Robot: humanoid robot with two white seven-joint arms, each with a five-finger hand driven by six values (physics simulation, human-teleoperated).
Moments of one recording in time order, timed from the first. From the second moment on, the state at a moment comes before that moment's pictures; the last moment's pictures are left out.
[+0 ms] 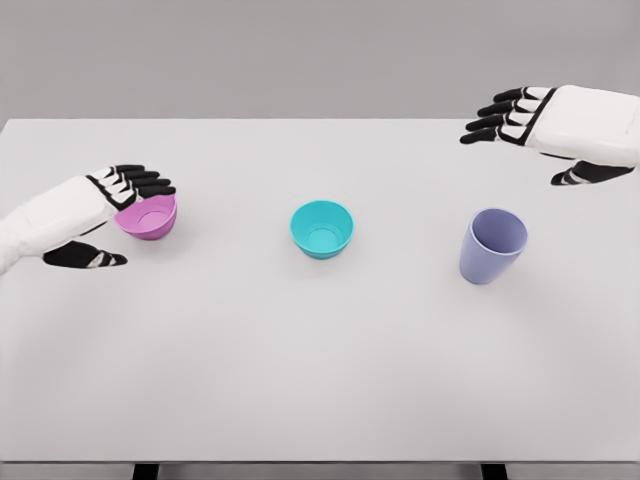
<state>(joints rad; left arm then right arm) -0.20 0.98 -0.35 -1.64 -0.29 -0.61 -0.11 -0.66 -1.03 0.42 -1.70 0.23 -0.61 0.61</state>
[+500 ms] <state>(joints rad) -0.52 0.98 -0.33 -1.68 -0.20 -0.45 -0.56 -0.72 -1.35 0.44 -1.75 0.04 -0.61 0.61</state>
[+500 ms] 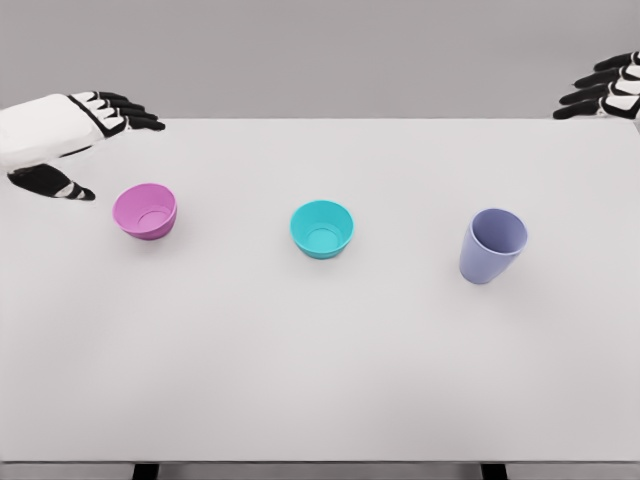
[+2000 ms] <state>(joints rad) -0.89 0.88 -0.96 -1.40 -0.30 -0.29 -0.61 -0.67 -1.13 0.42 -1.73 -0.03 -0.61 0.61</state>
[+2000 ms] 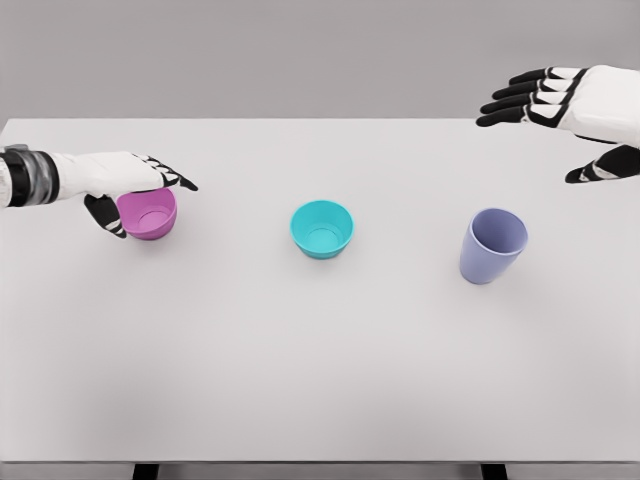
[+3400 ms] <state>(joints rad) -0.88 0.82 -0.96 -1.31 -0.34 -0.29 -0.61 -0.59 -1.01 0.31 -1.75 -0.04 -0.61 0.61</state>
